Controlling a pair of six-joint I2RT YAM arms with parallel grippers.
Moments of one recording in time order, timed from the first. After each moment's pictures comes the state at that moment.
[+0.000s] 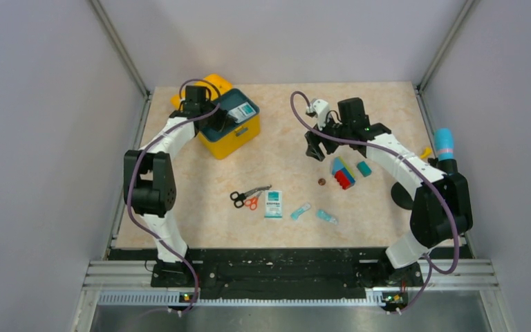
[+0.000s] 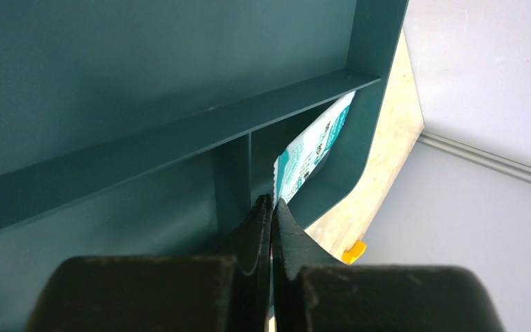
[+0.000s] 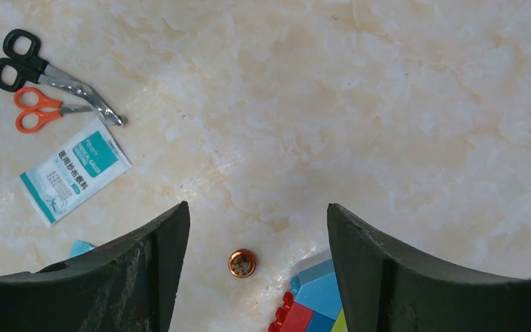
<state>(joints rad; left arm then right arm) -0.12 1.87 1.45 -0.29 0.26 -1.11 0.37 1.57 1.22 -0.40 -0.44 -0.37</state>
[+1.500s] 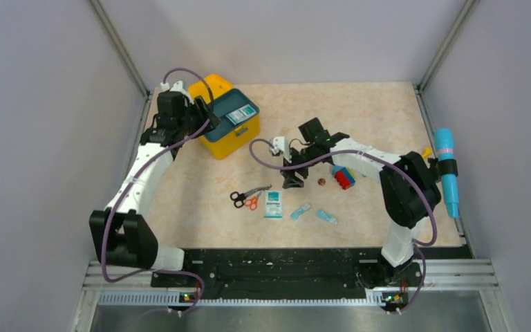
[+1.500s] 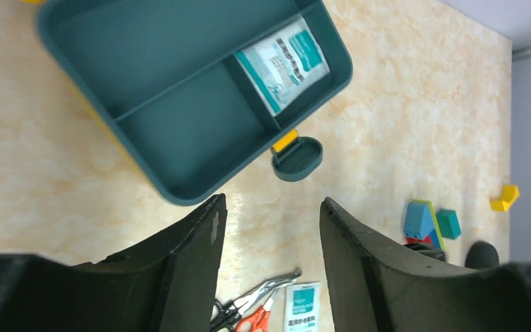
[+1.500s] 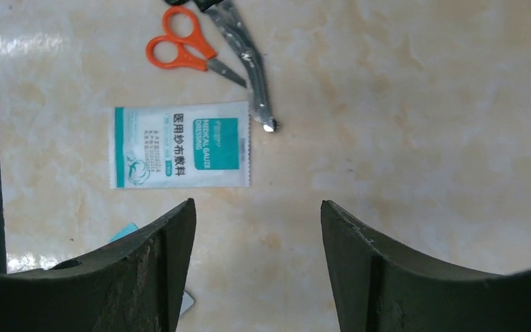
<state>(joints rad) -0.10 1.43 1.25 -0.37 0.20 -0.53 0.57 1.77 1.23 -0.43 -0.67 -0.67</state>
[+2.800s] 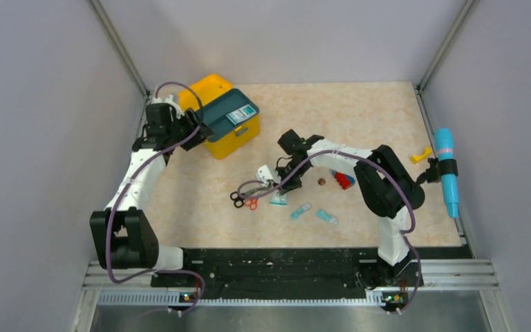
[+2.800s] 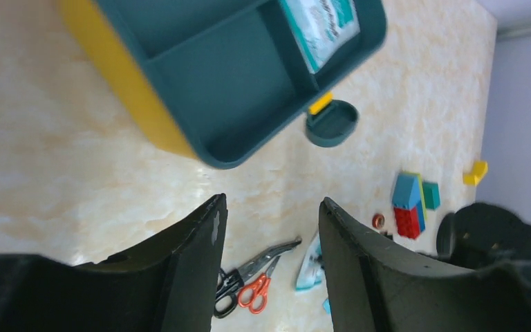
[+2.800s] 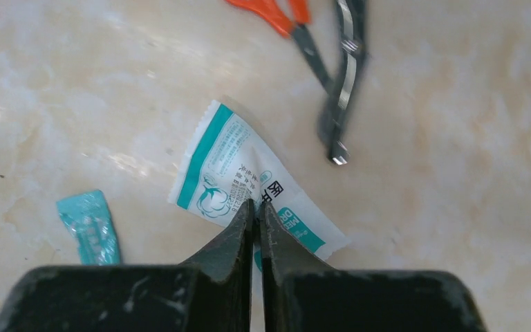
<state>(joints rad) 0.06 1.36 1.10 -0.36 0.37 -0.55 0.72 2.00 1.39 -0.75 -0.60 -1.30</state>
